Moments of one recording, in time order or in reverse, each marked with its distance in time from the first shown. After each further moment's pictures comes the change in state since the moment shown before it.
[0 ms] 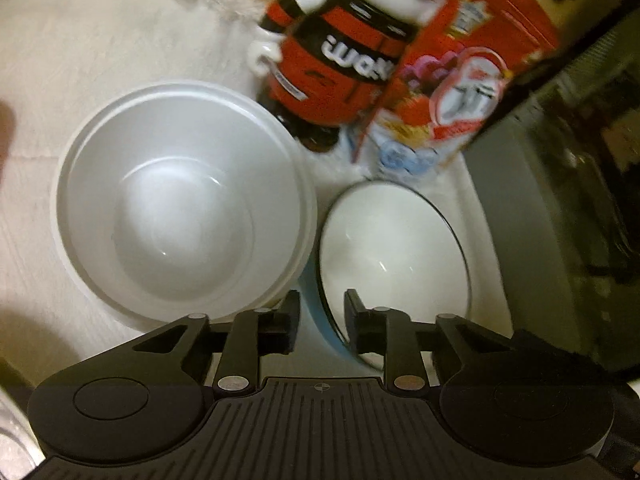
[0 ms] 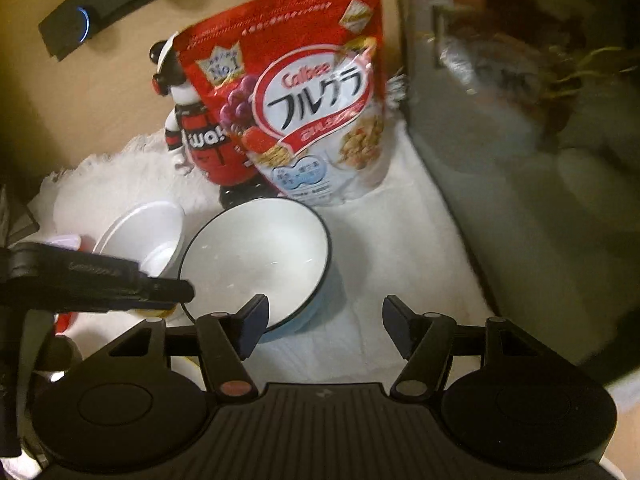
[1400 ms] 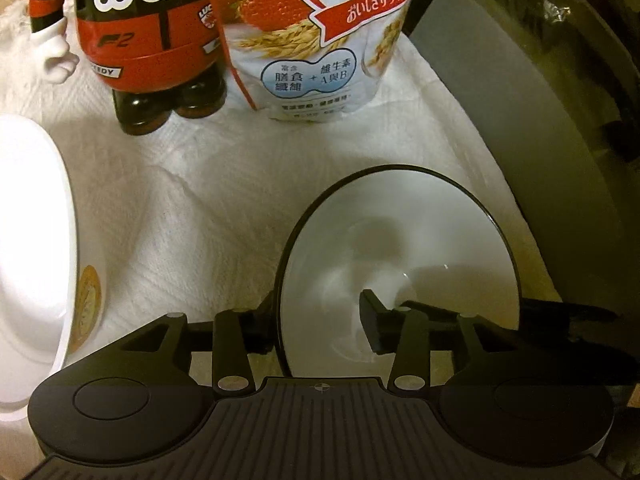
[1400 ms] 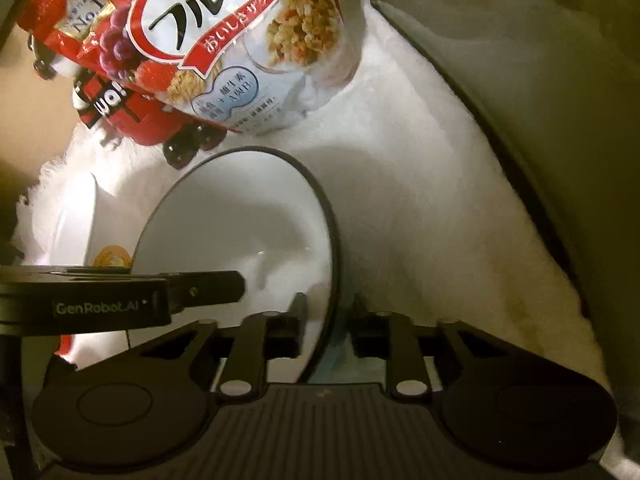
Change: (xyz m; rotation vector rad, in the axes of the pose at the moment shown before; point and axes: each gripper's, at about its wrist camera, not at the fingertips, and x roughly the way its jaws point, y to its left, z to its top) left arm 0.093 -0.076 0.012 0.352 0.238 0.049; right arm 0.093 -0.056 -0.011 0.272 0.226 0.112
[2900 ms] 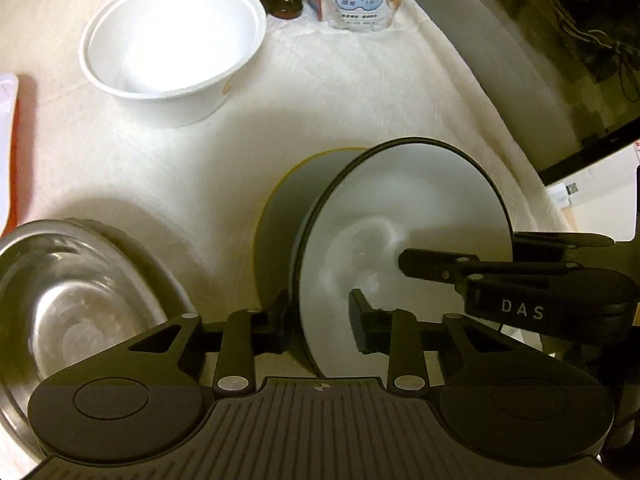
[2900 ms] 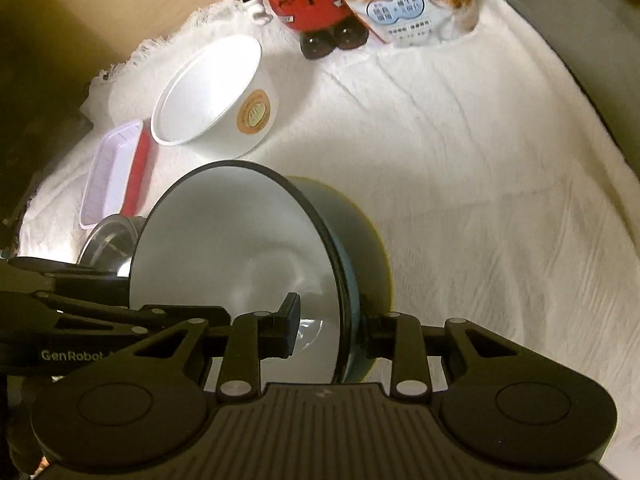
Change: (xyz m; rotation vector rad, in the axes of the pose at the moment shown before) left arm -0.119 0.047 -0.153 -0.041 0.043 -0.026; right arm -0.055 0.102 -0.109 -0.197 0.104 0.004
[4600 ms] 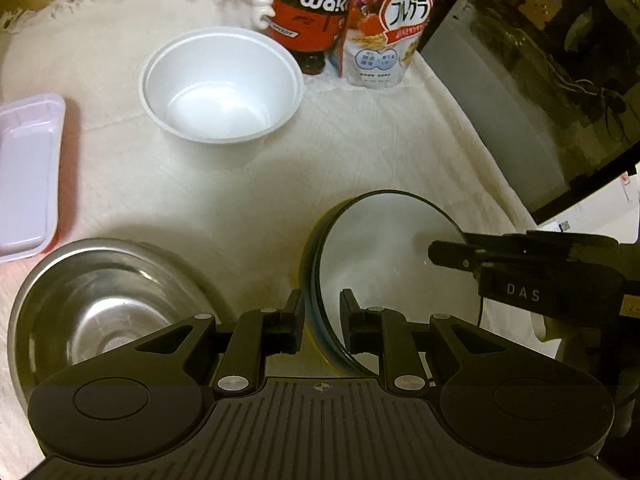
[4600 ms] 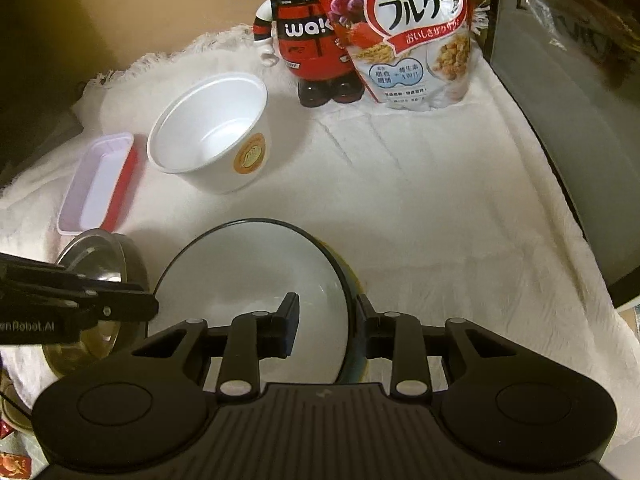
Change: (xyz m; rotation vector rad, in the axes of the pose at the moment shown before) left arm -0.036 0.015 -0.010 -0.026 -0.148 0.005; right arm -0.020 0.026 0.007 -0.104 -0.116 -0.151
